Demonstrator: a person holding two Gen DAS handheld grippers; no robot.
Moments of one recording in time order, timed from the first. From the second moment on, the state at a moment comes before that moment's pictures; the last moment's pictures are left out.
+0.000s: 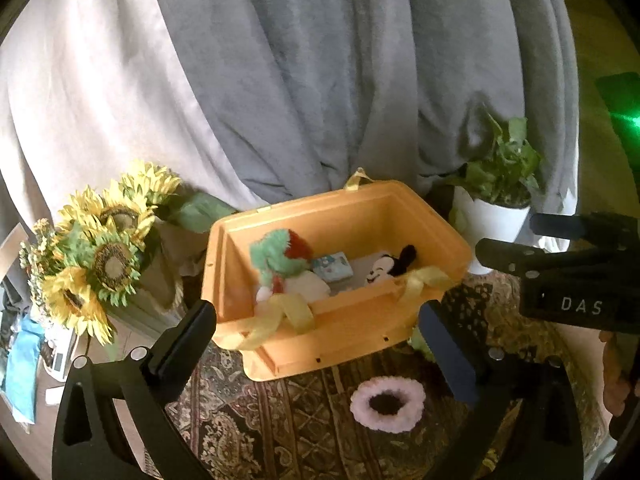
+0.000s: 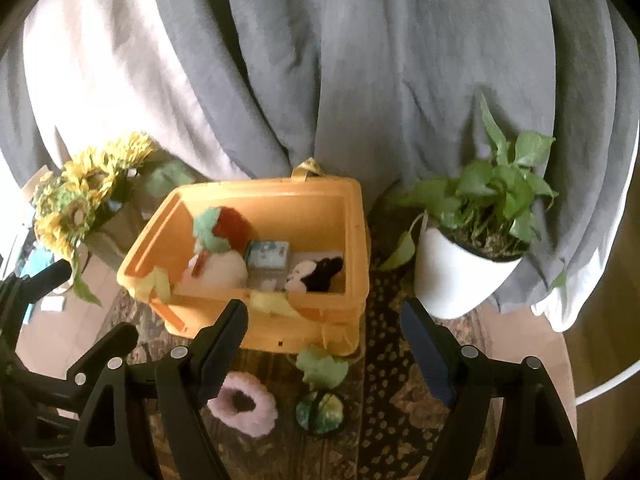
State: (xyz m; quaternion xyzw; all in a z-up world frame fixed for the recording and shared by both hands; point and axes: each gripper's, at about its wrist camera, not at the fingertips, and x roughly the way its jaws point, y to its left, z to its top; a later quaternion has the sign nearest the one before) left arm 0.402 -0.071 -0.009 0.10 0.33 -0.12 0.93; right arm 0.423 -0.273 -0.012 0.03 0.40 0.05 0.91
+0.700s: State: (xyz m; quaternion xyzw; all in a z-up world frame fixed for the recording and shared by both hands) left arm 0.376 -0.087 -0.069 0.12 0.39 -0.16 0.90; right arm 0.394 -0.273 -0.078 0.03 0.47 0.08 0.88
